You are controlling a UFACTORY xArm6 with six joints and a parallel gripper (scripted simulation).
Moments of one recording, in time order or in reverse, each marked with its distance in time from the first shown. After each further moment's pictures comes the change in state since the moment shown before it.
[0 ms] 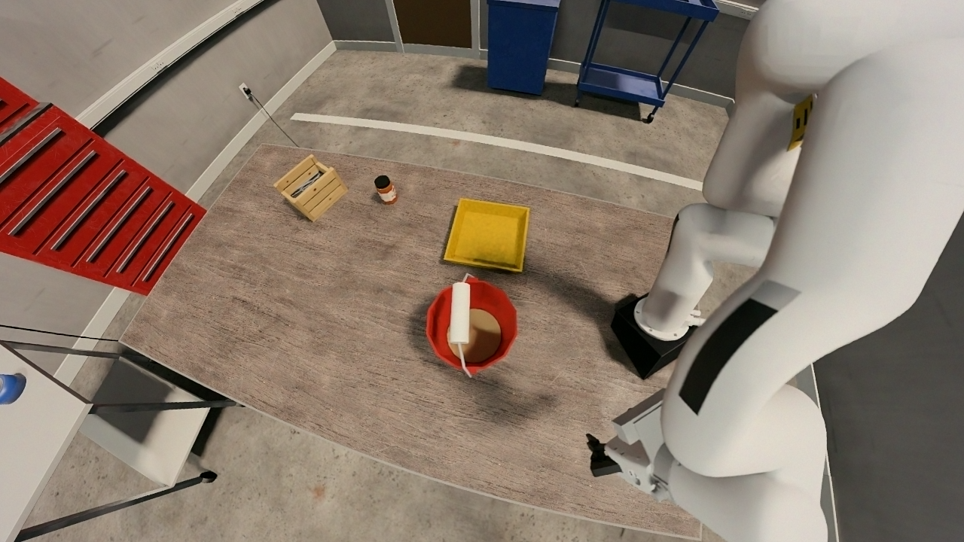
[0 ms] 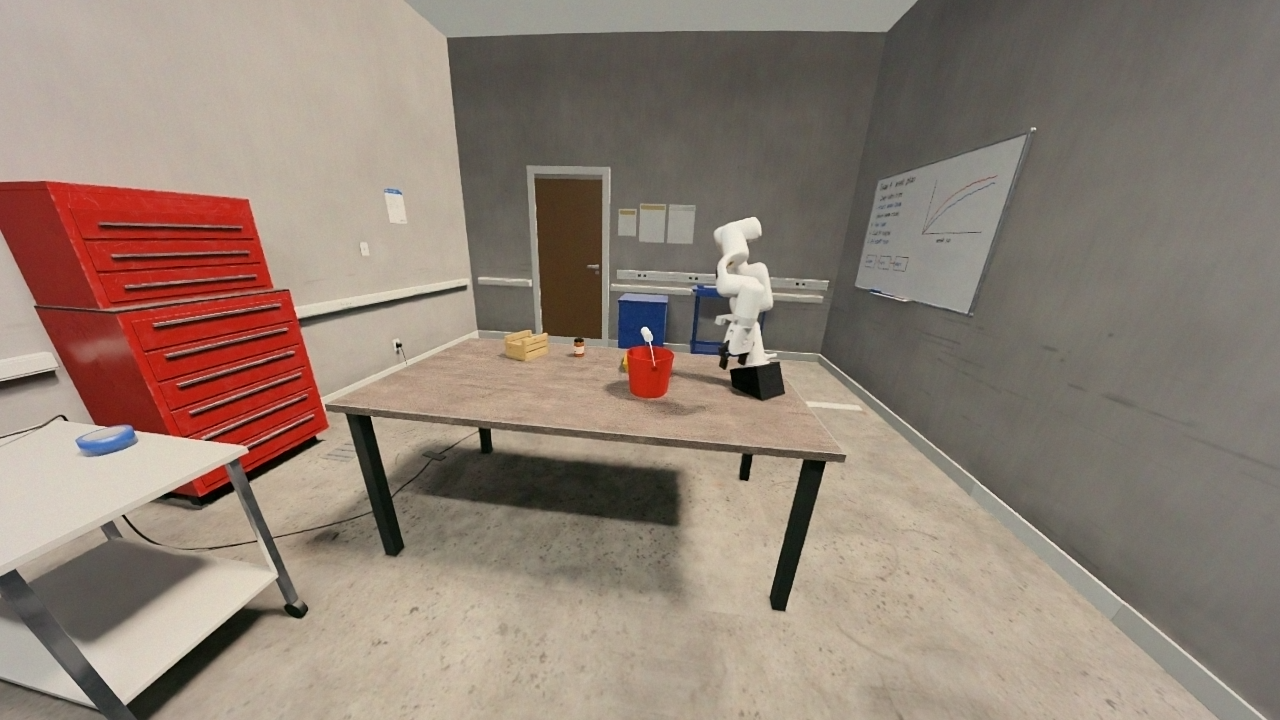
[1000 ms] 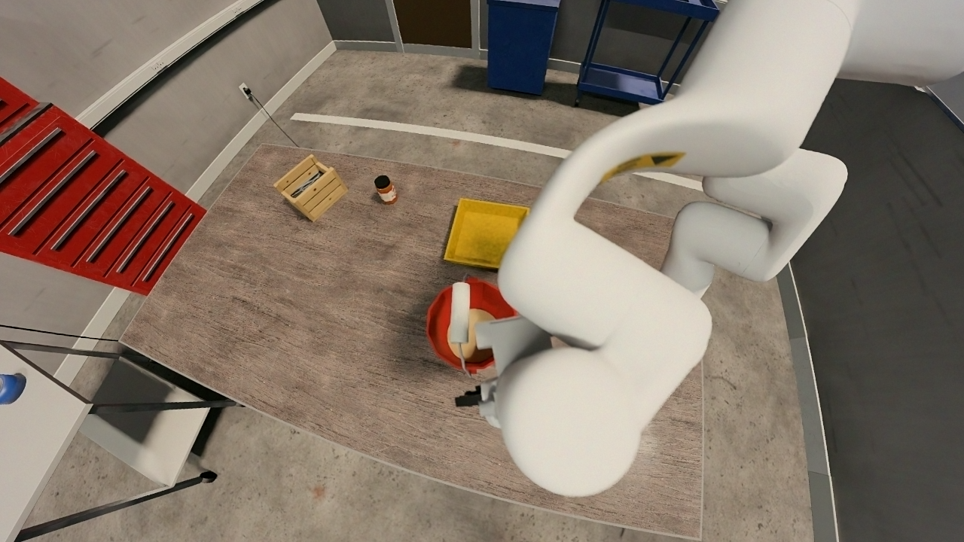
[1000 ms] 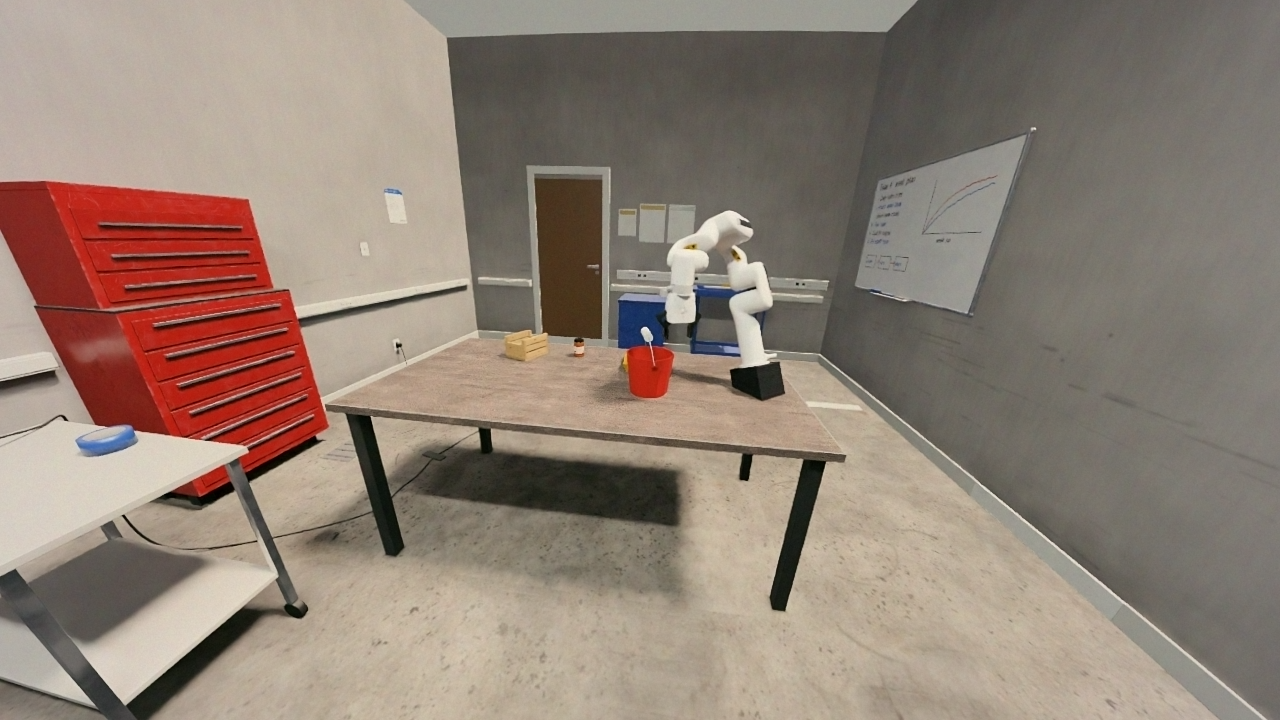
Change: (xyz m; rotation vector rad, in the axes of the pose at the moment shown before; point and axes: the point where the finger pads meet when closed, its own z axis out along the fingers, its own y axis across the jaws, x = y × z) arm 0.161 -0.133 -0.057 -0.032 -0.118 0.258
